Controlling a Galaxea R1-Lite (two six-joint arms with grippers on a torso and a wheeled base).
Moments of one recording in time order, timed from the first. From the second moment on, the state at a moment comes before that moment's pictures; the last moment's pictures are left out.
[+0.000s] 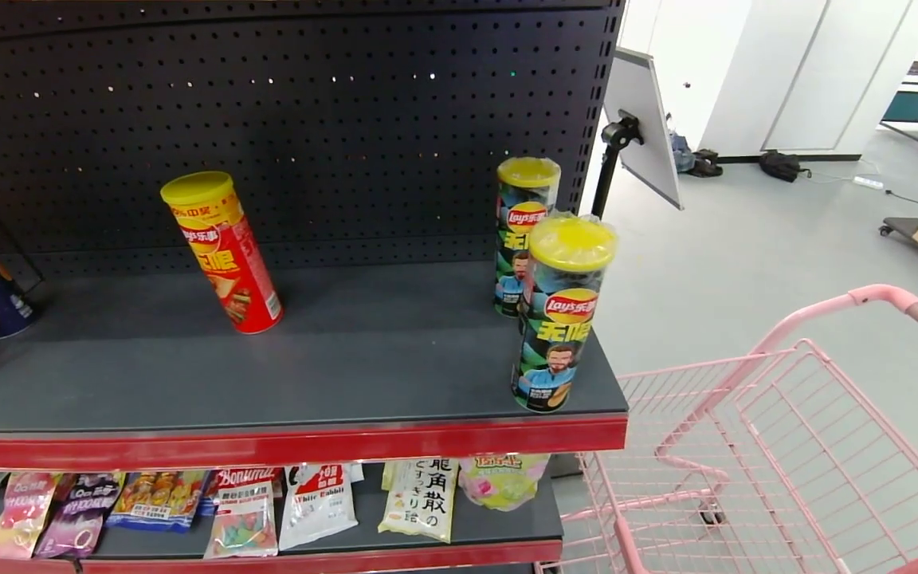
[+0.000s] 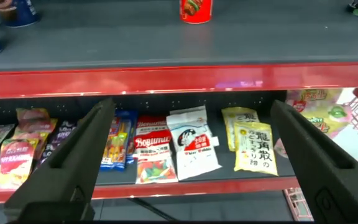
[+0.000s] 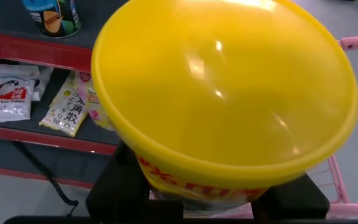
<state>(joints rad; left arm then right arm) 0.00 0.00 0.00 0.01 0.00 0.01 0.02 0.33 -0.28 0.10 0.11 -0.16</state>
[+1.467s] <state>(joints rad) 0.00 0.00 0.00 0.01 0.00 0.01 0.02 0.18 -0.19 0.10 0.12 -0.11</state>
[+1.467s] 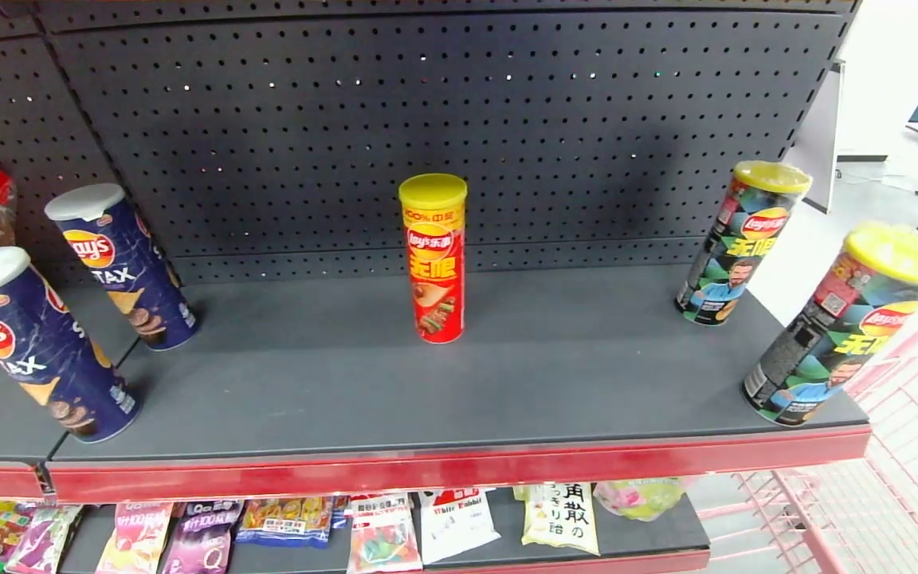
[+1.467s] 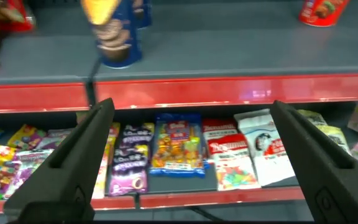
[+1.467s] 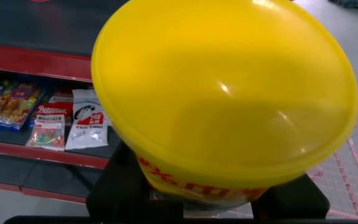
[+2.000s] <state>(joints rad) 0.00 0.00 0.00 0.01 0.00 0.01 0.02 0.18 -0.19 0.10 0.12 -0.11</state>
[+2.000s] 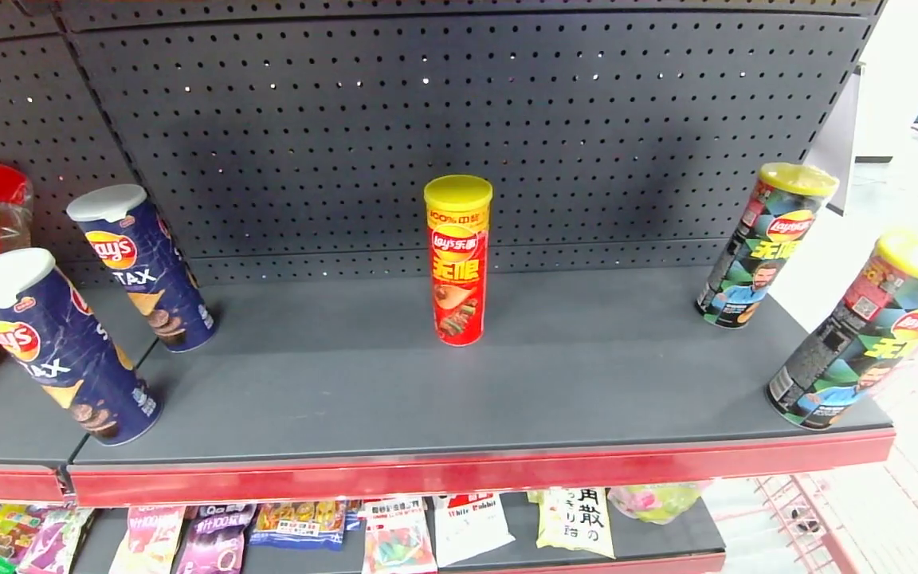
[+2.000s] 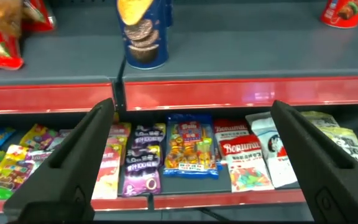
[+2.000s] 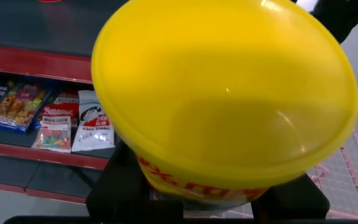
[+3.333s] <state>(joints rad) -0.01 0.05 -0.08 0.00 -0.14 0.01 0.02 0.20 -0.22 0.09 0.19 -0.11</state>
